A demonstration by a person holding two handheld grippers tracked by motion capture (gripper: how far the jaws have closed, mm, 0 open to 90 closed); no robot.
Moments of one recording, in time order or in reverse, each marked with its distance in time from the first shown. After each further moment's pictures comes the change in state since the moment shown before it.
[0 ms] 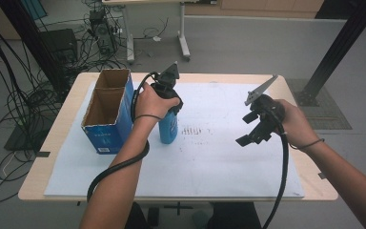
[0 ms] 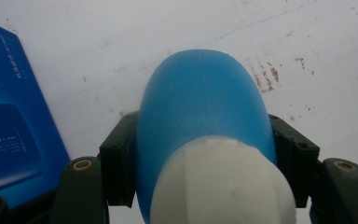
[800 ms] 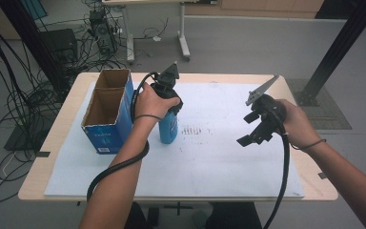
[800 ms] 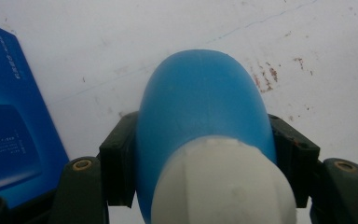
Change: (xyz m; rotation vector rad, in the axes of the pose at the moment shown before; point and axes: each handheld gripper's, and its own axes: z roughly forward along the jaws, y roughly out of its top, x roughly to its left) left arm 0.001 -0.001 0.000 -0.007 -0.007 -0.002; right arm 0.002 -0.001 -0.004 0.003 -0.010 -0.001
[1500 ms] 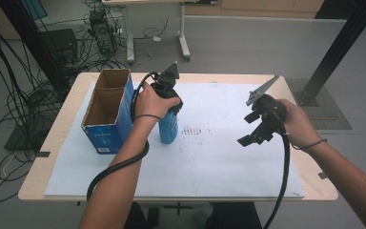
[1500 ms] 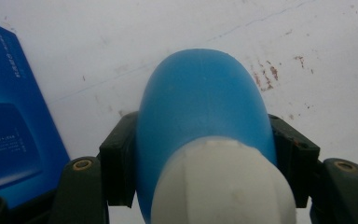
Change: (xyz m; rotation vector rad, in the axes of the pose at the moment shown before) left arm 0.000 0.001 0.000 0.011 0.001 0.001; right arm 0.000 0.000 -0.001 0.005 -0.003 0.001
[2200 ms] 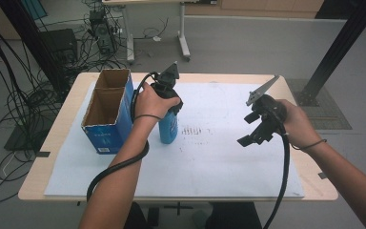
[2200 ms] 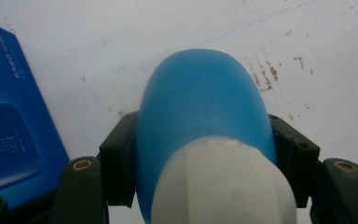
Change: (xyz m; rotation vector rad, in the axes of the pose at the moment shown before) left arm 0.000 0.000 0.000 -0.006 -0.003 0.000; right arm 0.000 -0.001 0.001 -0.003 0.002 0.001
